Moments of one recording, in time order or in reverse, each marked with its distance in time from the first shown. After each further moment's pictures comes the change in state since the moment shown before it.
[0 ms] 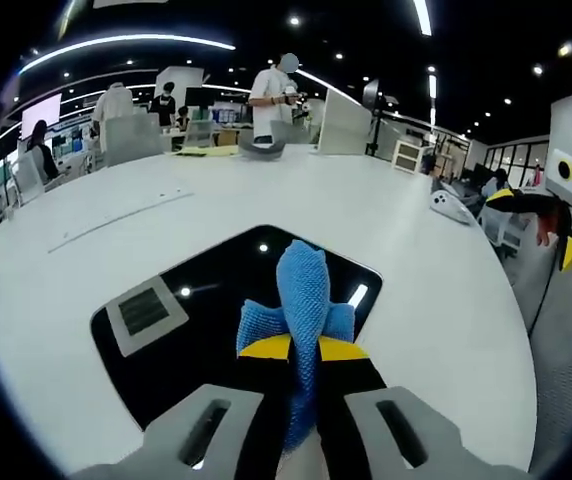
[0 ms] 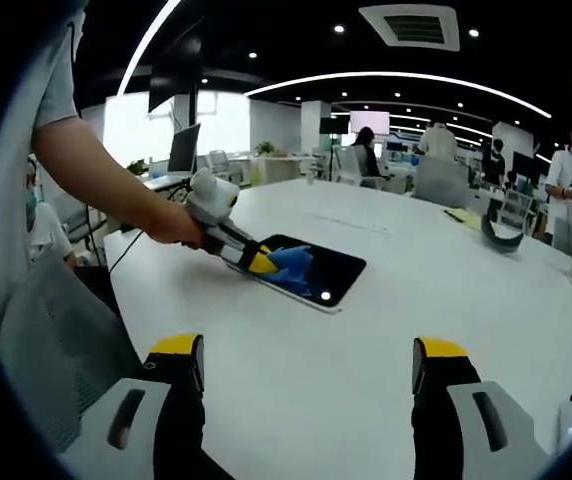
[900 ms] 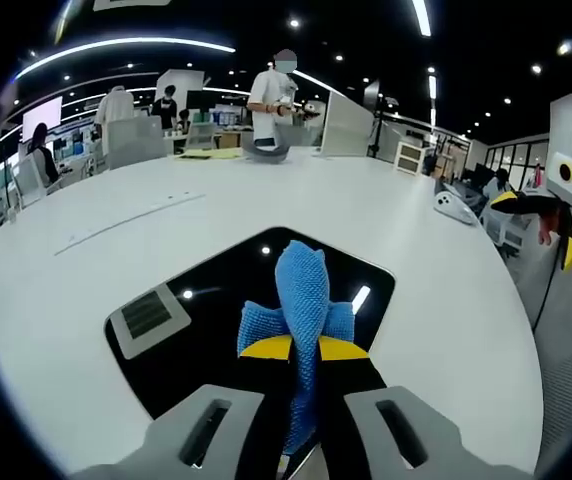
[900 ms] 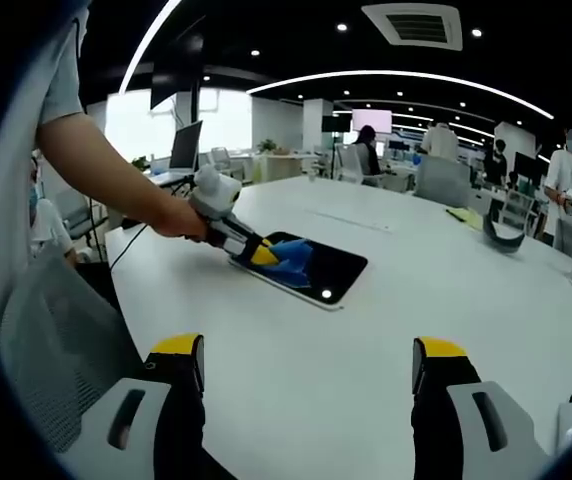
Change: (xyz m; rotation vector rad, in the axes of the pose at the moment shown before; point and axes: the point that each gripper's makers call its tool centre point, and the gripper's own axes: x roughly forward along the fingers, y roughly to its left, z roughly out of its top) left arm -0.005 0.011 0.001 0.007 -0.008 0.002; right arm 0.000 0.001 -0.002 -0.009 0.009 0.006
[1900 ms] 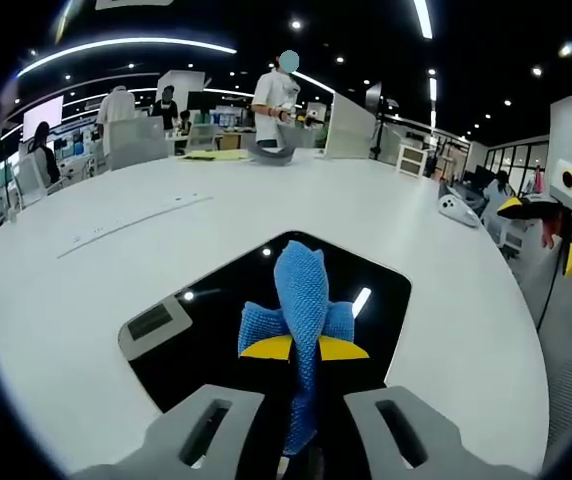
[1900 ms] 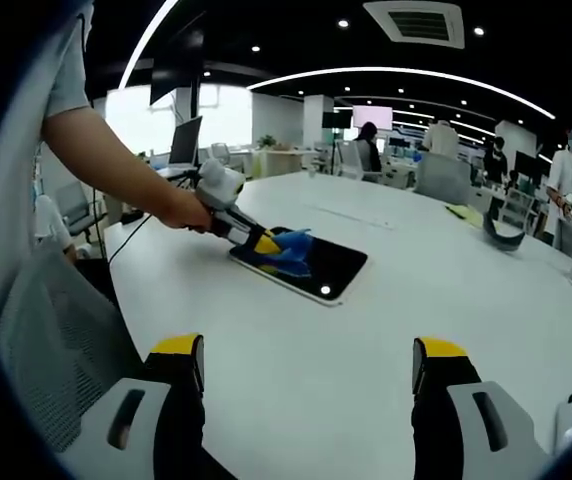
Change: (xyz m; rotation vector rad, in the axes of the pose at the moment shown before) left arm 0.002 0.021 0.004 0.000 -0.010 0.001; right arm 0.002 -0.001 -0.004 -0.007 0.021 -0.006
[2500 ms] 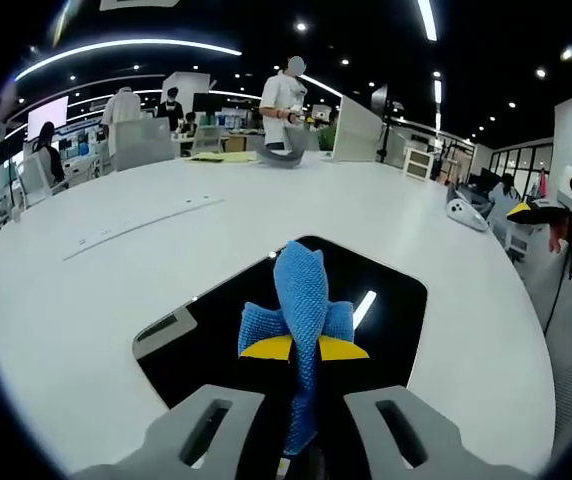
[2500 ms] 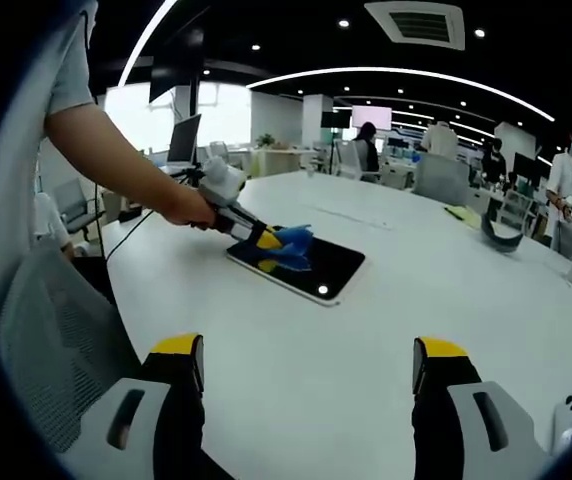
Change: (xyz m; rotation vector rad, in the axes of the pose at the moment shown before) left arm 0.003 0.014 0.005 -0.011 -0.011 0.025; right arm 0.000 -0.001 0.000 -0.009 0.003 -0.008
